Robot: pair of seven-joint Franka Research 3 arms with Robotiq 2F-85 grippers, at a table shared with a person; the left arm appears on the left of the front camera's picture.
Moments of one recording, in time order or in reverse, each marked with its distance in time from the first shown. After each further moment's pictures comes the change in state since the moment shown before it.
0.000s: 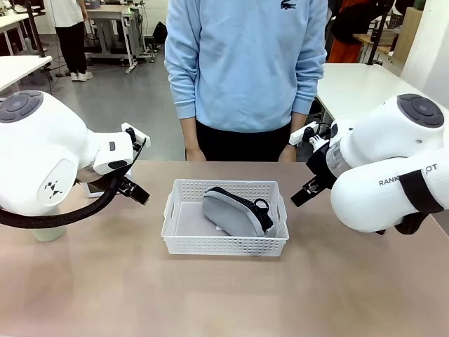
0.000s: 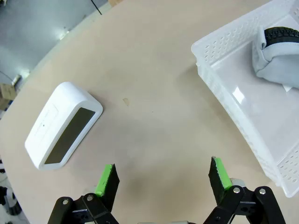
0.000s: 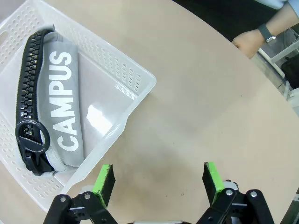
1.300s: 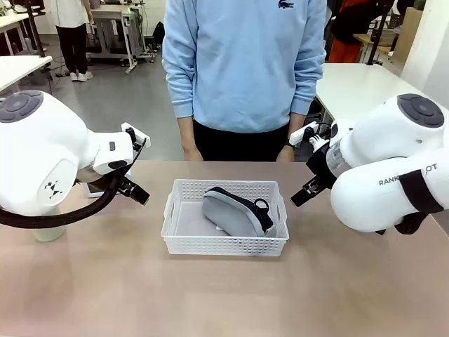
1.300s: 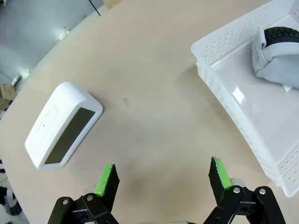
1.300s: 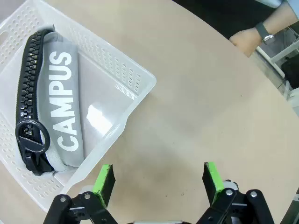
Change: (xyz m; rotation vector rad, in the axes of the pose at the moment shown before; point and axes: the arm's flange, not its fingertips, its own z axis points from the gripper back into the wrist) left arm 0.000 0.000 0.000 0.000 0.000 -0.001; right arm 0.000 0.000 0.000 0.000 0.000 -0.001
